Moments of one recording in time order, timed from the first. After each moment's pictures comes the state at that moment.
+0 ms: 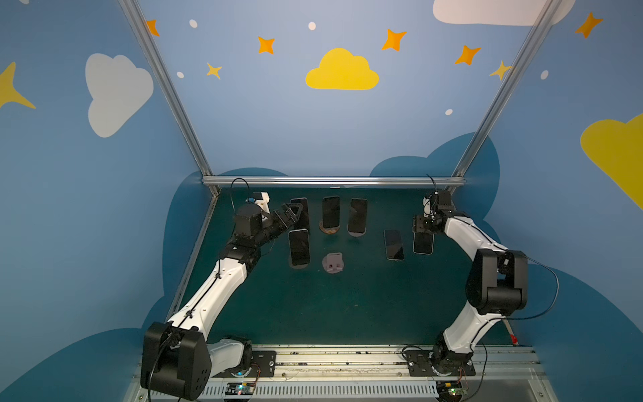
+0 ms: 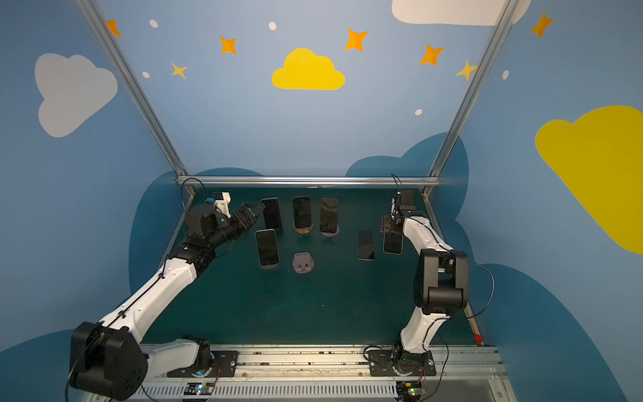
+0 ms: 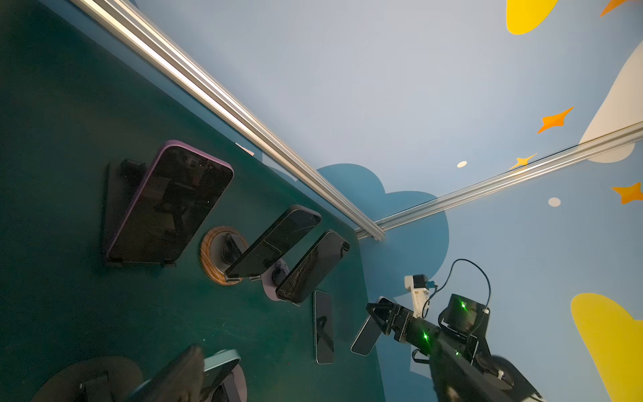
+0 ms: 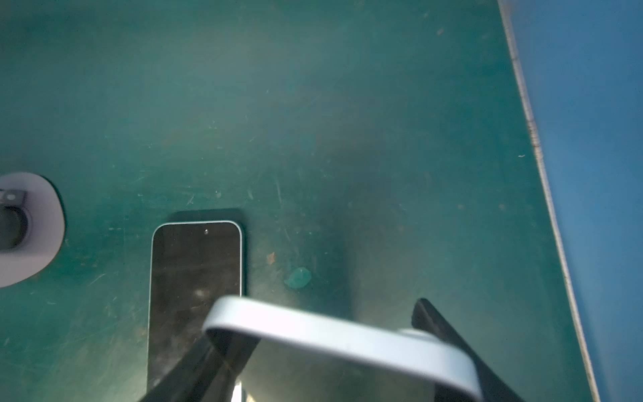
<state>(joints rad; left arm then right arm) -0.20 1.24 0.90 0.04 0.38 -0.90 0.02 1.82 1.37 -0.56 0.08 0.02</state>
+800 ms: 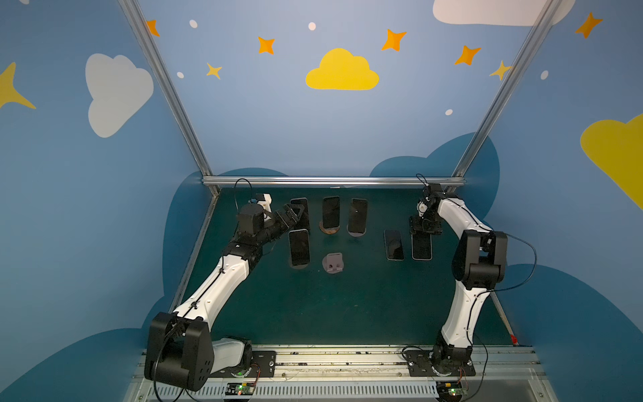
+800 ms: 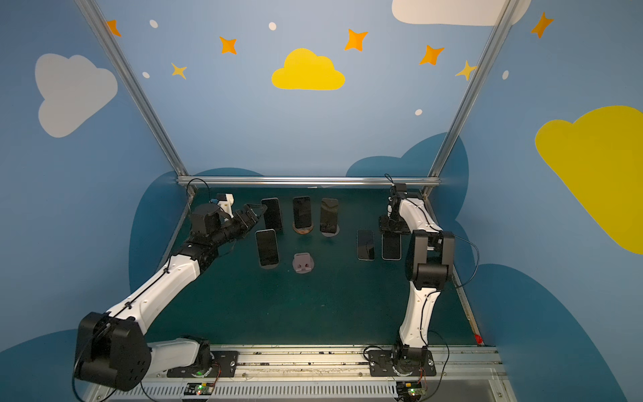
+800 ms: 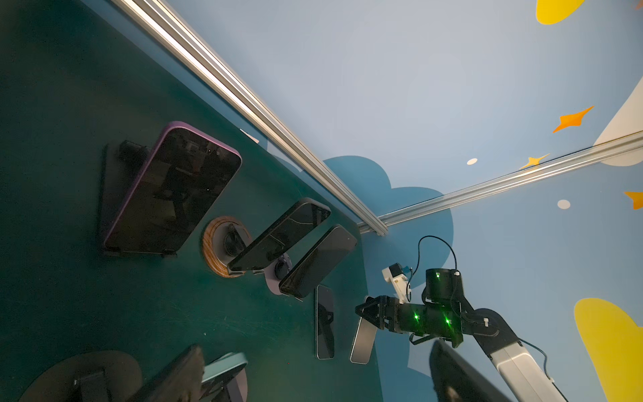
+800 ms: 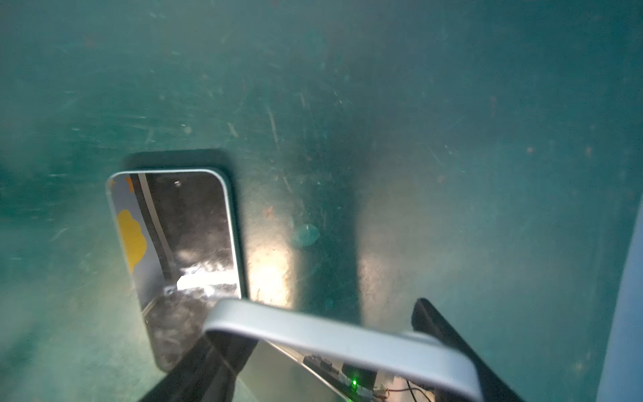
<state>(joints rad) -0.19 1.29 0.90 0.06 0.41 -0.92 0.02 2.08 1.73 -1.01 0.05 0.03</state>
